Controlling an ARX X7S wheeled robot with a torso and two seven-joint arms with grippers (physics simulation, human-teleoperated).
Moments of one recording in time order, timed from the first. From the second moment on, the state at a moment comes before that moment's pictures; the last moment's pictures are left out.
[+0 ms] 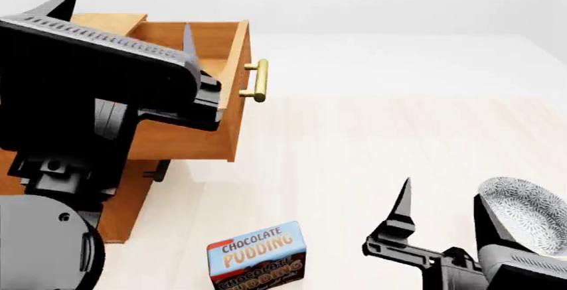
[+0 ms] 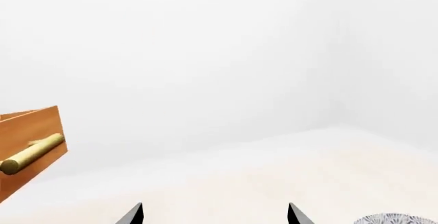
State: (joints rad) left arm -1.62 -0.94 1.25 0.82 -1.38 -0.51 -1.34; right arm -0.14 0.34 -0.22 -0.89 0.34 0.40 0.70
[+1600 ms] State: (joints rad) left arm -1.21 -1.28 1.35 0.90 -0.98 -0.12 -1.20; right arm 0.03 0.08 0.09 -0.66 0.76 0.70 1.42
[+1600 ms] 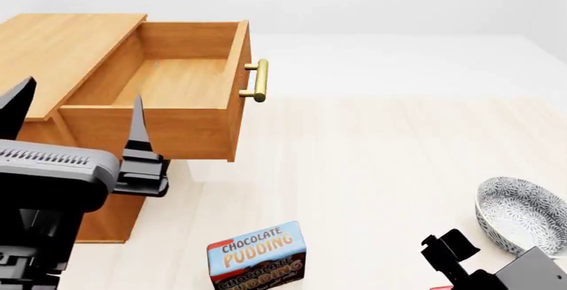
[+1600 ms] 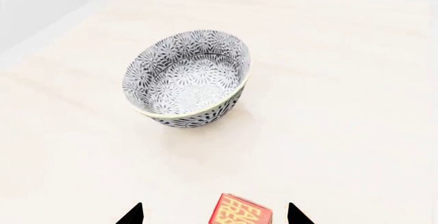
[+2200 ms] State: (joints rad) left arm -1.18 -1.26 1.36 0.87 -0.98 -0.09 -1.18; right arm 0.01 0.10 0.13 -0.52 0.78 0.63 1.37
